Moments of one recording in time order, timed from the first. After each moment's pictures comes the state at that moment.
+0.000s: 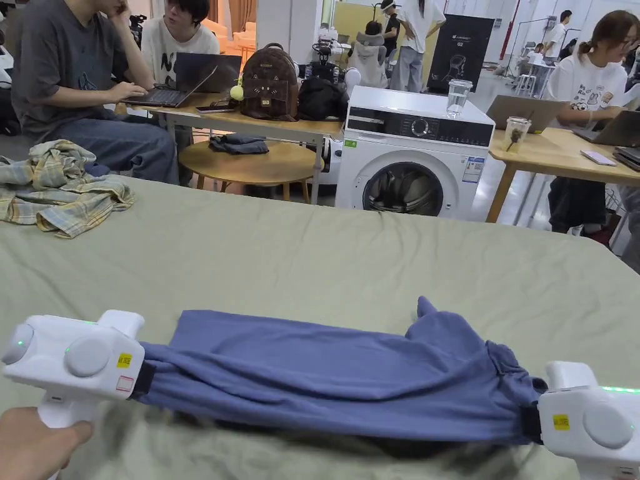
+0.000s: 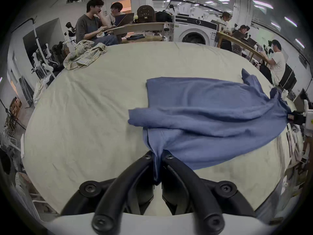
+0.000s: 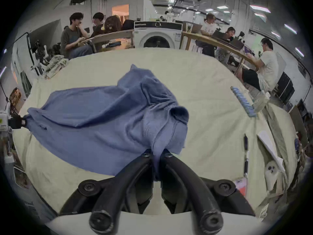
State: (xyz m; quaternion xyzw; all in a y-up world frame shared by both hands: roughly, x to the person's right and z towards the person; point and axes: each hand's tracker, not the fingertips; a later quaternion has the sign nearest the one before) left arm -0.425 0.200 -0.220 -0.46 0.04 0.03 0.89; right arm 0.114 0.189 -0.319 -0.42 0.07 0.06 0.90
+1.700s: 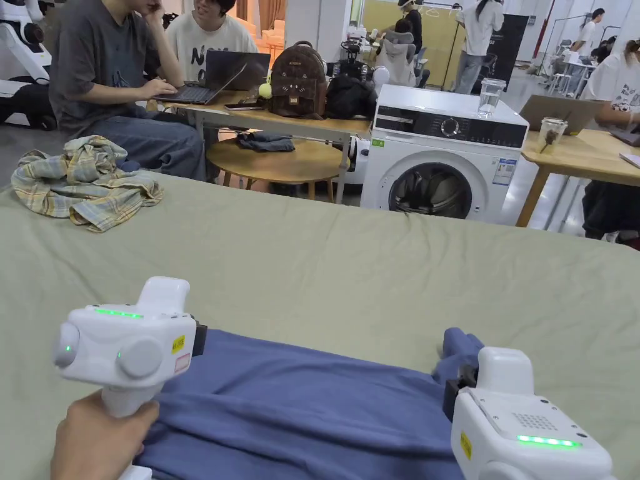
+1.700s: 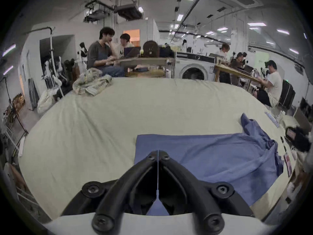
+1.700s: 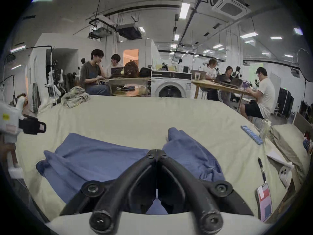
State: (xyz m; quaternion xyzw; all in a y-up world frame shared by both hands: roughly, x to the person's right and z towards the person) left arm -0.403 0.222 -0.241 -0.32 0.07 0.05 0.94; right arm -0.024 0.195 -0.265 -0.21 0.11 0.03 0.97
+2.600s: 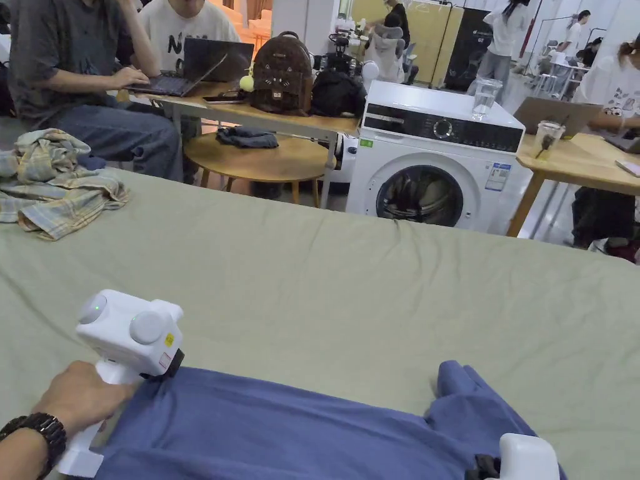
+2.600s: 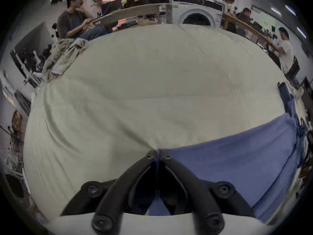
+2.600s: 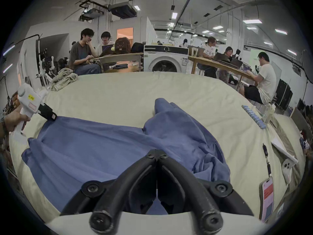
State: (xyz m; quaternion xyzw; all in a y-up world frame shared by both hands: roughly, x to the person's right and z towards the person) left arm -0.457 0.140 -0.420 -0.52 0.03 -0.02 0.85; right arm 0.008 0.150 -0.322 -0.31 0.08 0.04 0.95
